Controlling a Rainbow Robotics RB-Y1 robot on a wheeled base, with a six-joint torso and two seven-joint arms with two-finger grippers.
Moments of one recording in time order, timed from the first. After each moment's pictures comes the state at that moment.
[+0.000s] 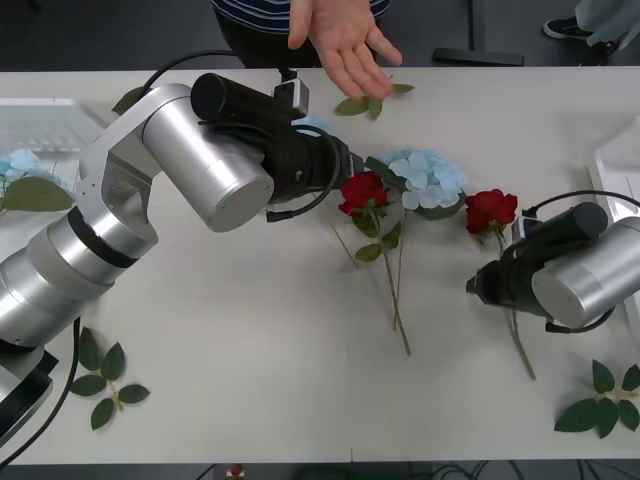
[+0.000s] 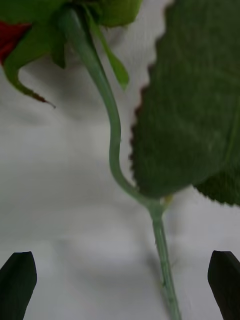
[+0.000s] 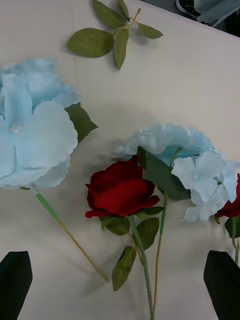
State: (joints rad) right arm -0.24 -0.71 0.38 -1.75 -0.50 1.27 0.87; left arm -0.75 0.47 -0.60 -1.75 0.56 1.13 -0.67
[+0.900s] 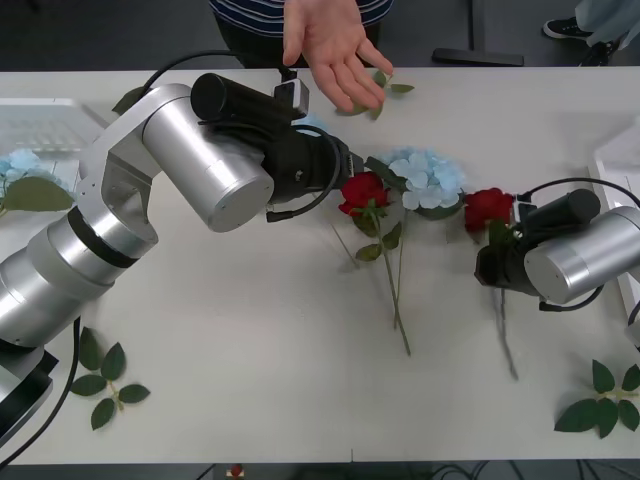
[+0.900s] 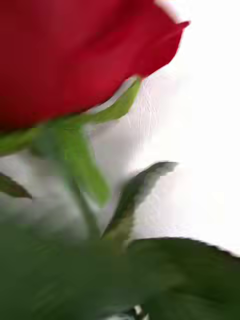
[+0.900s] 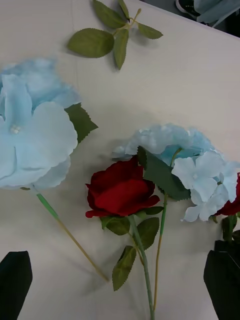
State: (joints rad) right arm -0.33 -0.66 0.37 -1.56 -0.49 1.16 0.96; left arm -0.75 0.47 -0.60 -1.75 0.56 1.13 -0.67
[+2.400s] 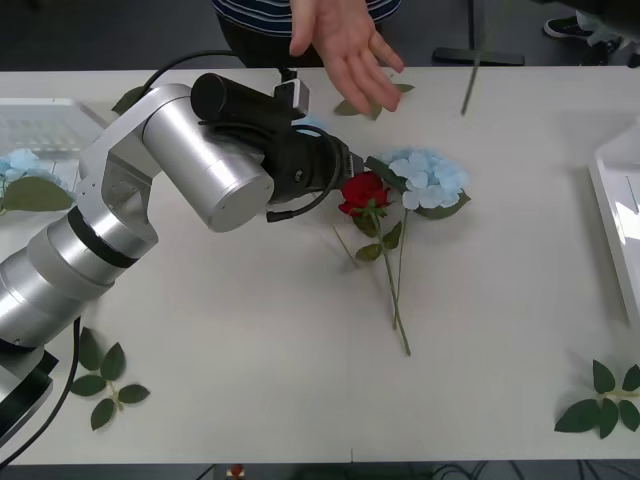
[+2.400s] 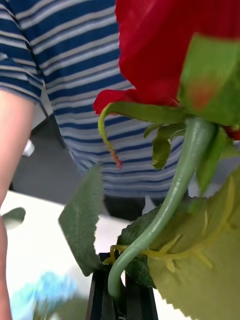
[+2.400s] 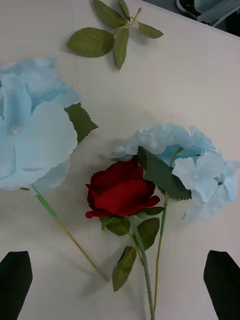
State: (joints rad) right arm -0.63 -0.81 0.05 -1.93 -0.83 0.79 1.30; left arm -0.75 0.47 -0.60 -1.75 0.56 1.13 -0.67
